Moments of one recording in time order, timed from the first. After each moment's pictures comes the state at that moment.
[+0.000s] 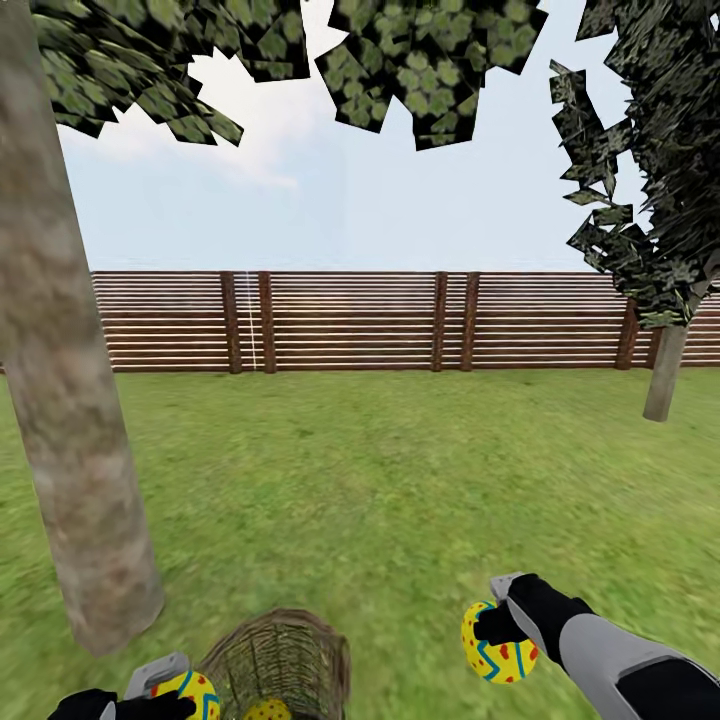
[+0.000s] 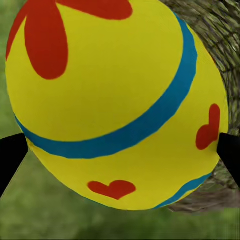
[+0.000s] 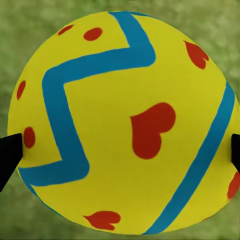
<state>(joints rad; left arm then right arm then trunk) -0.24 0.19 0.18 -0.74 0.19 0.66 -0.21 -0.77 -0.09 0.29 -0.11 -0.08 0.49 0.12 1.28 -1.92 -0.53</state>
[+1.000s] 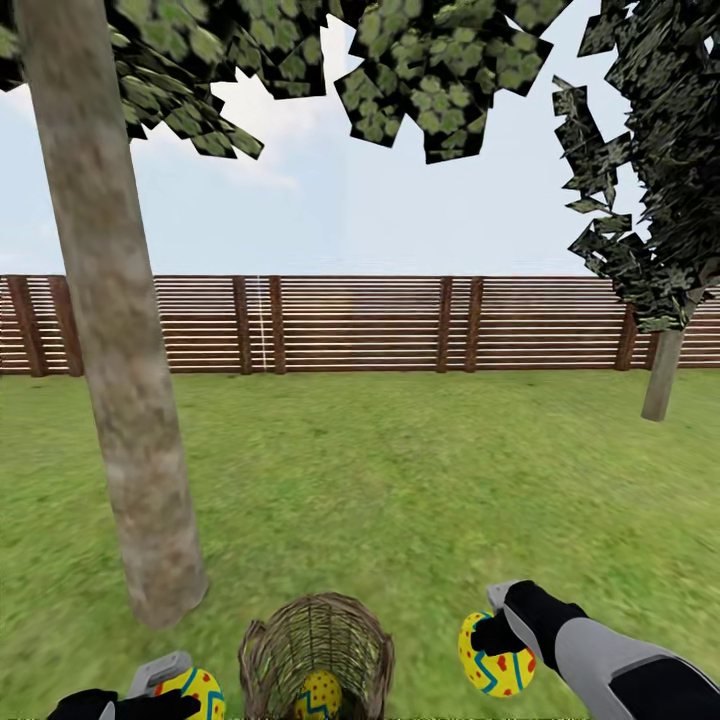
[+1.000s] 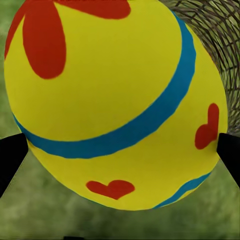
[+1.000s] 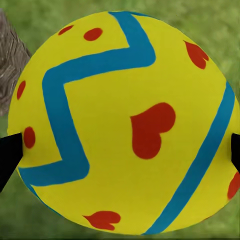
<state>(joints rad) -0.24 0.19 0.18 -0.74 0.18 0.66 -0.26 -0.77 -0.07 0.29 -0.07 -0.08 0.49 0.12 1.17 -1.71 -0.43</state>
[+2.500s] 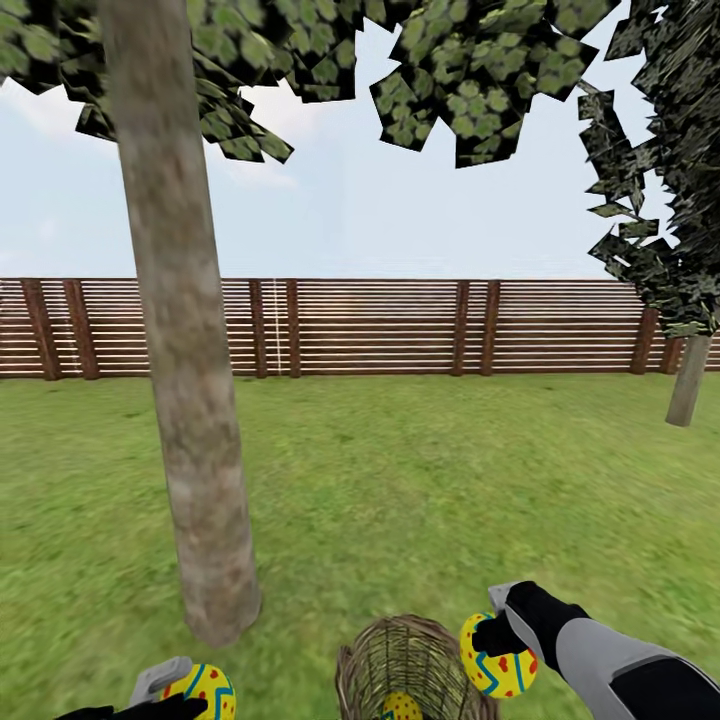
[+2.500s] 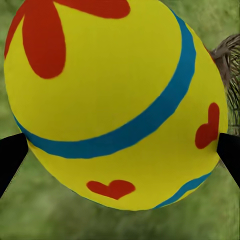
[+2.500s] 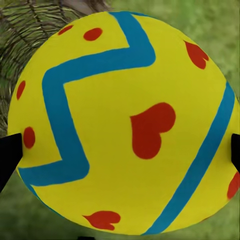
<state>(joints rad) -0.24 0.19 0.22 -0.66 0.17 0.54 -0.38 -0.77 -0.07 0.29 -0.06 -0.09 0.49 0.12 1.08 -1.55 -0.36</state>
